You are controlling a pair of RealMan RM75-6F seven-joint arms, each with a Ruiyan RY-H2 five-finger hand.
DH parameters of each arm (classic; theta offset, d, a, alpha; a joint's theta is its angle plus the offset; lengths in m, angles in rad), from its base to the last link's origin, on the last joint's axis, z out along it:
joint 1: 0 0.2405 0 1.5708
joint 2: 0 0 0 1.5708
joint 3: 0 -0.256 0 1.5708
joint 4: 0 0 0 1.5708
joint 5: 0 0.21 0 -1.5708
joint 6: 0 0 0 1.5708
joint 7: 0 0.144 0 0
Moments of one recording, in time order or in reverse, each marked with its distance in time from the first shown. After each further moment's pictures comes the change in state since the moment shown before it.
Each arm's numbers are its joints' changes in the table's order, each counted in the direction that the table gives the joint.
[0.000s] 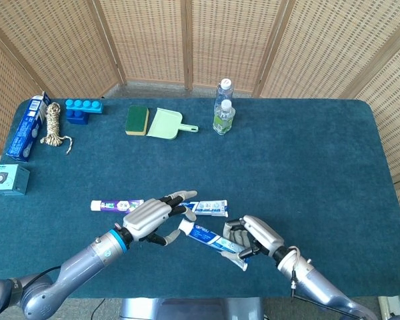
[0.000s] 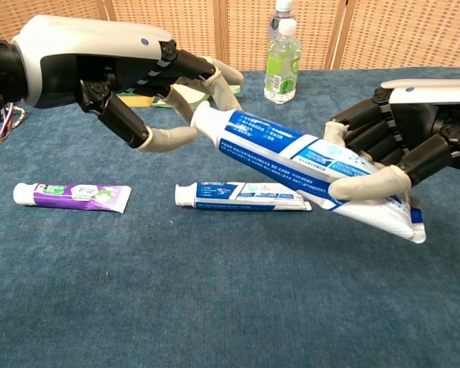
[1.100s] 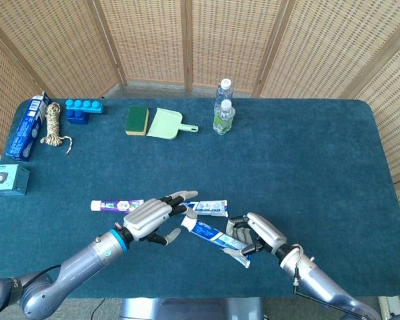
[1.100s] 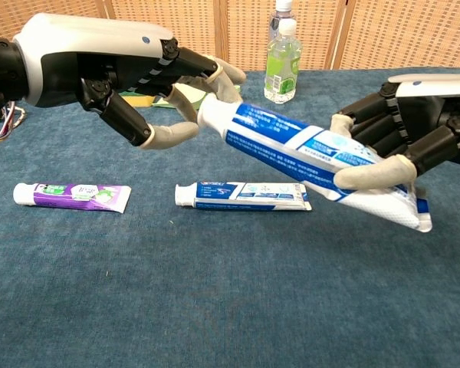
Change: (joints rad) left arm -0.004 -0.001 -0.001 0.008 0.020 -0.008 -0.028; right arm 0.001 -0.013 -0.007 0.008 -0.005 -0.004 0.068
